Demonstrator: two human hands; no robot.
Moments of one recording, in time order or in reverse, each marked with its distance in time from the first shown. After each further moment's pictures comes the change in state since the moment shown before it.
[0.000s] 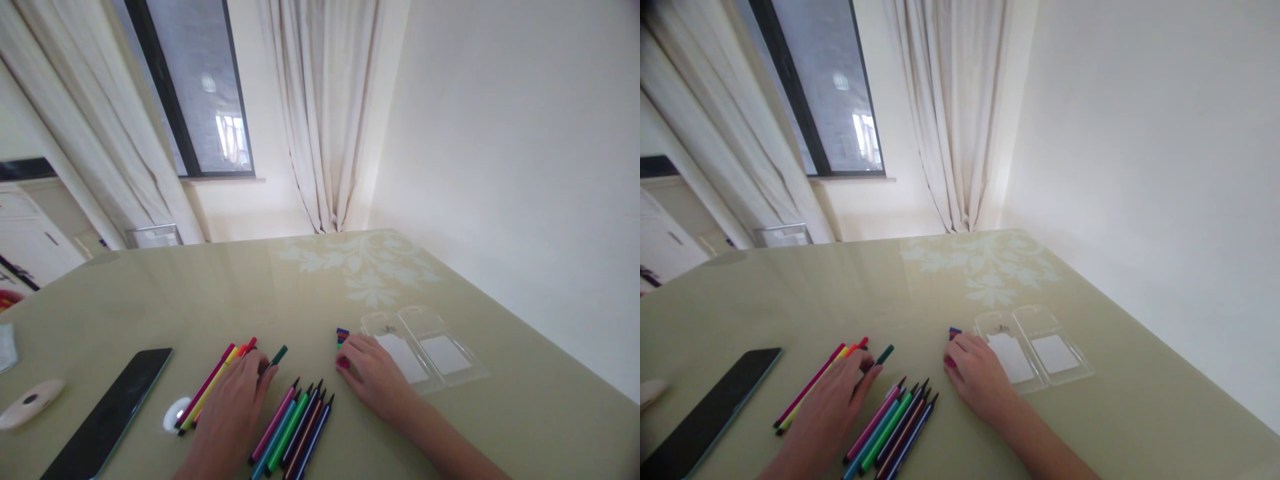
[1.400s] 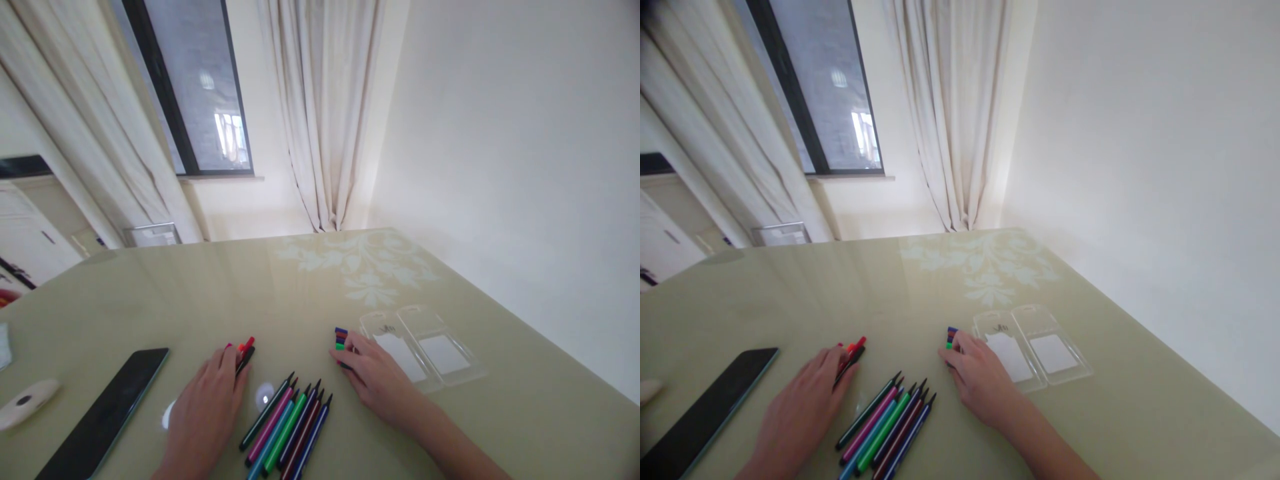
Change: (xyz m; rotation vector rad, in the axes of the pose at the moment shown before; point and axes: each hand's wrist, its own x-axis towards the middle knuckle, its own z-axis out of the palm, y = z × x) left_hand 0.002 -0.013 -0.019 0.290 -0.131 -0.181; right_hand -0.006 0.000 -0.013 0.033 -0.099 -0.007
